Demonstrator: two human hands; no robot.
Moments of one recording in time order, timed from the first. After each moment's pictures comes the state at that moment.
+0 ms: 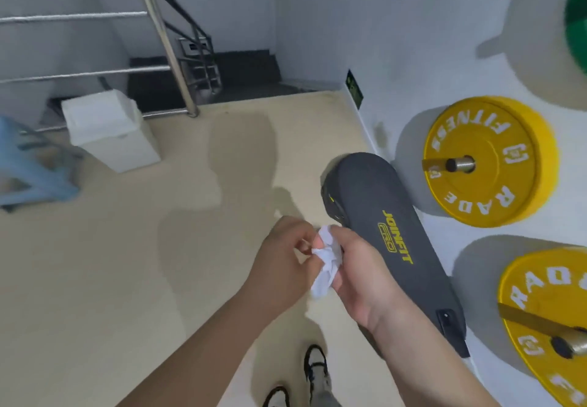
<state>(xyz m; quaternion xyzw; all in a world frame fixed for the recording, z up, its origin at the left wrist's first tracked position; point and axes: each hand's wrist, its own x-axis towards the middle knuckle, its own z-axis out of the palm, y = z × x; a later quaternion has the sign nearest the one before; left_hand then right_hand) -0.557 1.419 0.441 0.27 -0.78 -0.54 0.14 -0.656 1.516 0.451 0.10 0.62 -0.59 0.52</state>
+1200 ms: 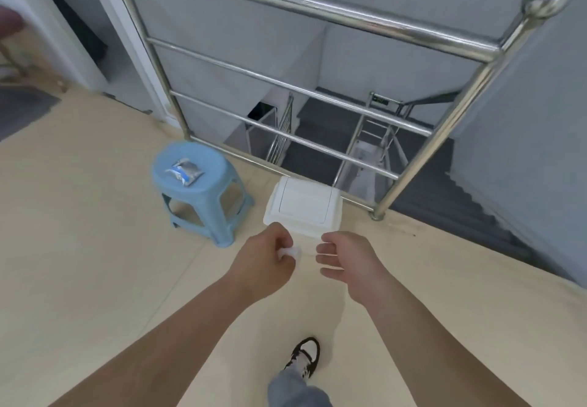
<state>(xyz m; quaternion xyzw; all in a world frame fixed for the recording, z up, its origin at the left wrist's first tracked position) -0.364 0.569 0.356 0.57 -0.69 -0.41 0.19 -0.546 0.581 0.355 -0.17 0.70 -0.37 0.59</state>
